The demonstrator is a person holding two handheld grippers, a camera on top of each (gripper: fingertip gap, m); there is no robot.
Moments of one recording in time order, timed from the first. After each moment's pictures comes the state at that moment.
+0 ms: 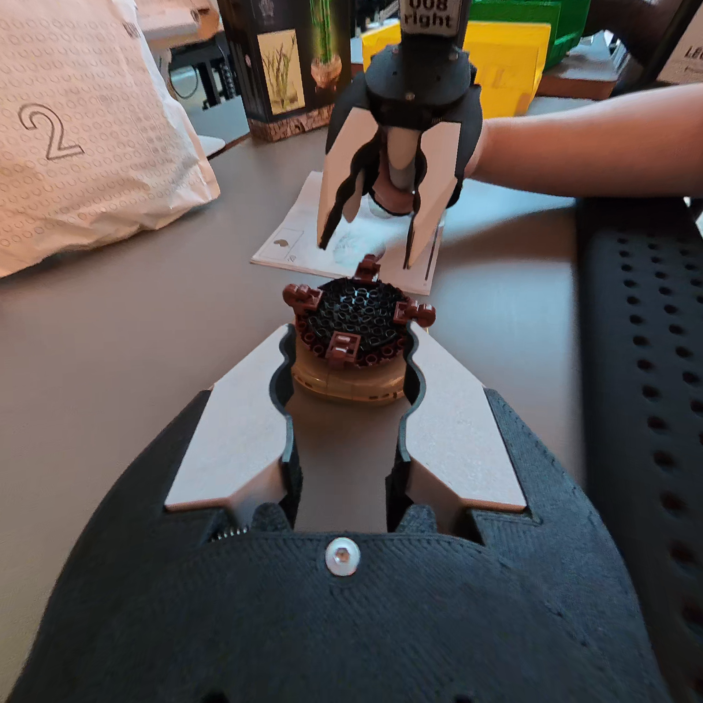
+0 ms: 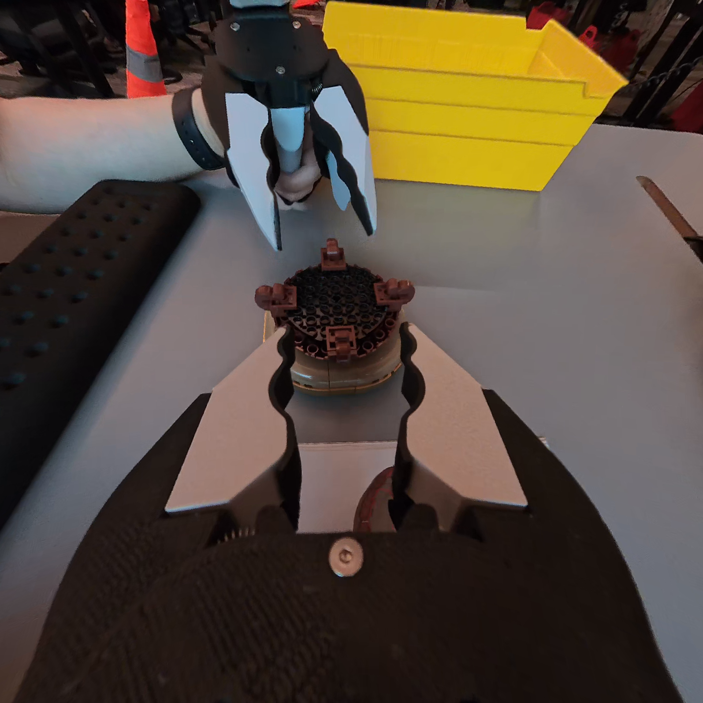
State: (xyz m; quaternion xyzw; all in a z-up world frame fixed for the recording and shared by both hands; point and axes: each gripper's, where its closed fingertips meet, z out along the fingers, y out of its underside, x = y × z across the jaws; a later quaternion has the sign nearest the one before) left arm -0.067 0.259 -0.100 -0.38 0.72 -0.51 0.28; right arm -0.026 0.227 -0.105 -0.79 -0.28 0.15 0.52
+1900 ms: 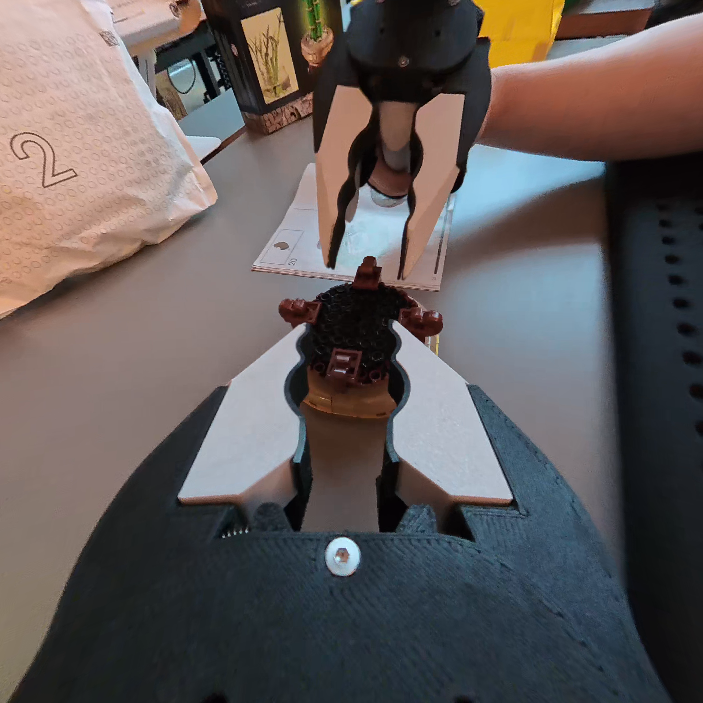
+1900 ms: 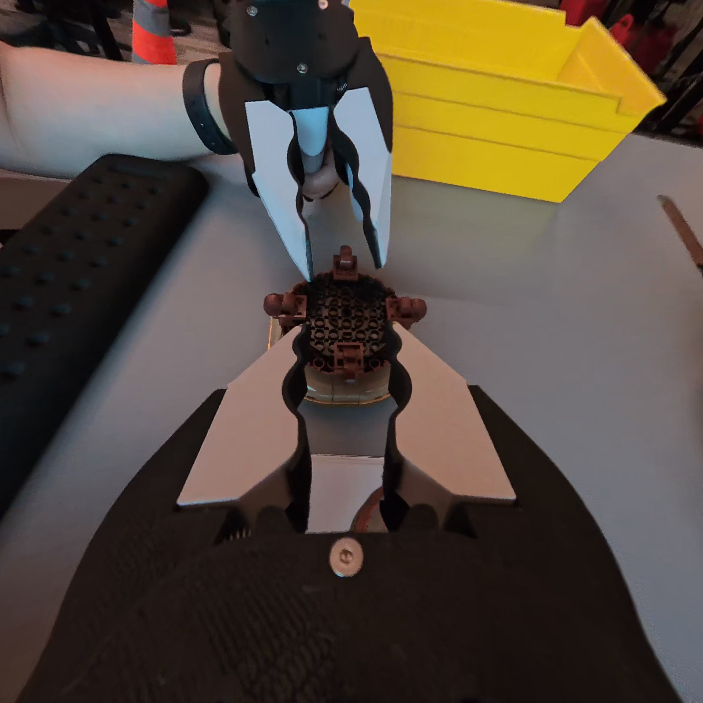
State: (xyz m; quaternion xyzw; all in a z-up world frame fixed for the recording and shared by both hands) left arm -0.055 0.249 -0.104 -0.35 0.75 -0.47 0.30; right arm -0.037 0.231 -0.103 -0.80 -0.32 0.14 0.50
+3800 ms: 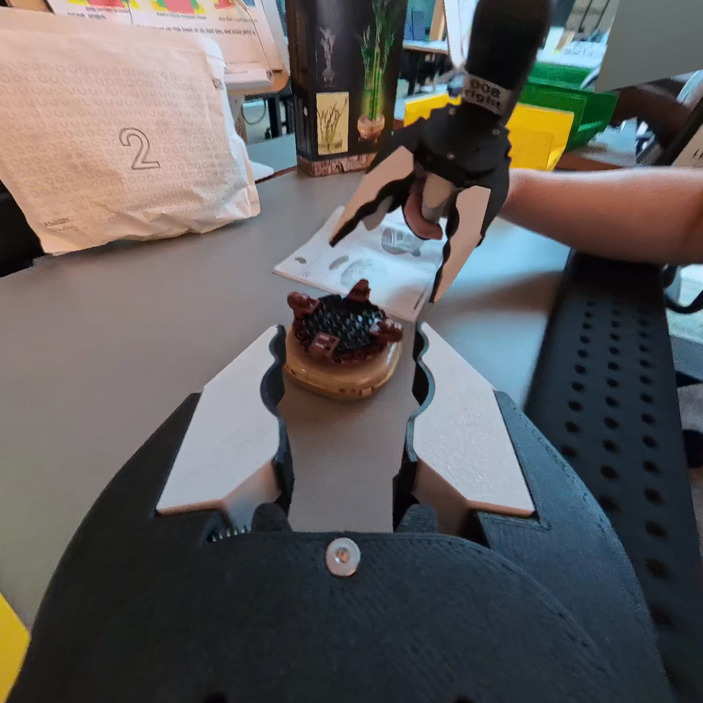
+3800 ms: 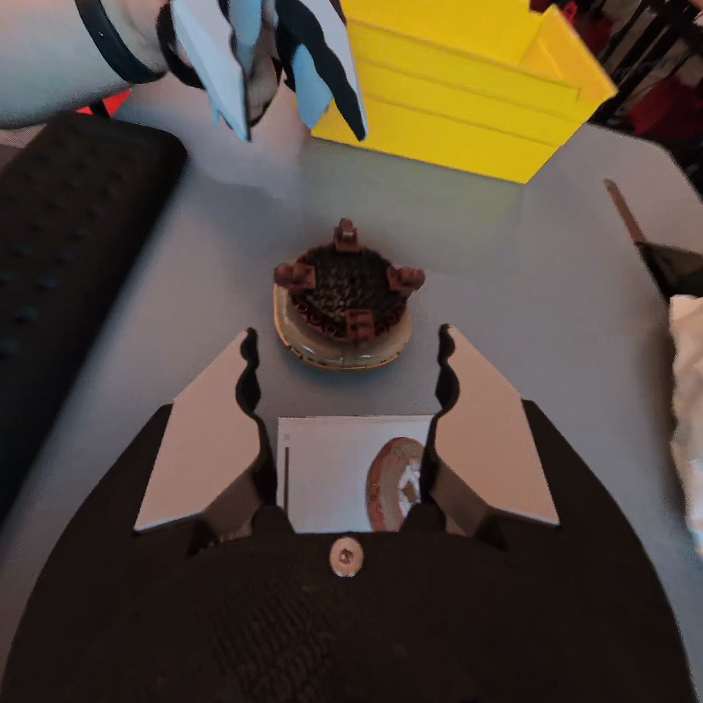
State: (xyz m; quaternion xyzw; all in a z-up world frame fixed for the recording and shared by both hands) left arm -0.100 0.262 -0.068 -0.44 0.66 -0.53 0.31; right arm -0.029 0.209 -0.103 -0.81 -0.31 0.07 0.50
